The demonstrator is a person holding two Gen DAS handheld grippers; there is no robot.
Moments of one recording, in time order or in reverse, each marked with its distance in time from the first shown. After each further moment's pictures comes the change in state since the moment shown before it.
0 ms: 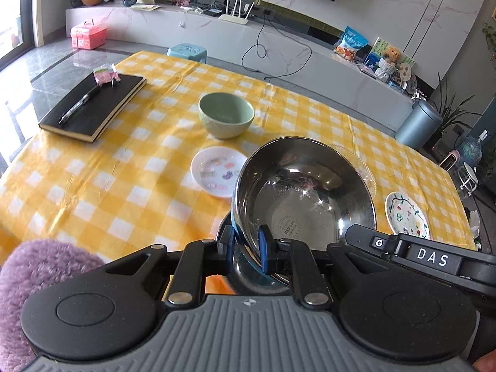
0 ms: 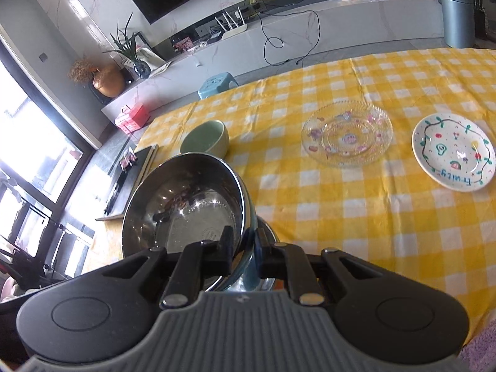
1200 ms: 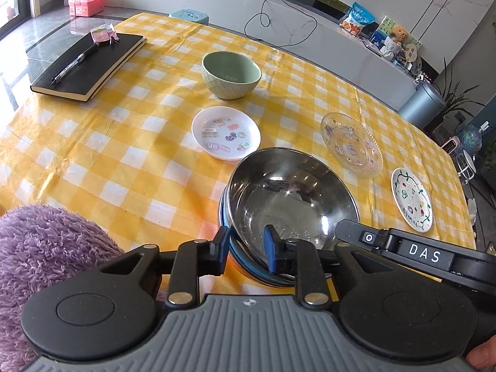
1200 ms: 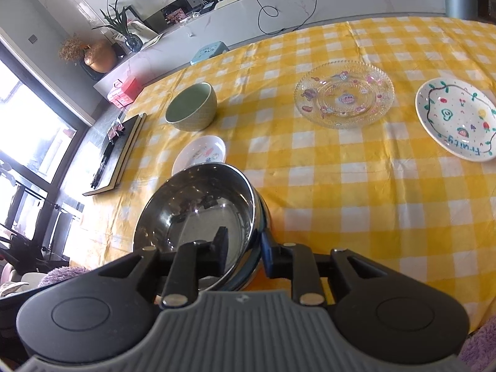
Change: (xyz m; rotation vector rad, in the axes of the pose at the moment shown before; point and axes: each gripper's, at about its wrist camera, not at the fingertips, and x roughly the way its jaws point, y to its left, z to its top) left arm 0.017 0.009 -0.010 -0.036 0.117 -0.023; right arm 0.024 -0.012 -0.011 0.008 0.108 -0.014
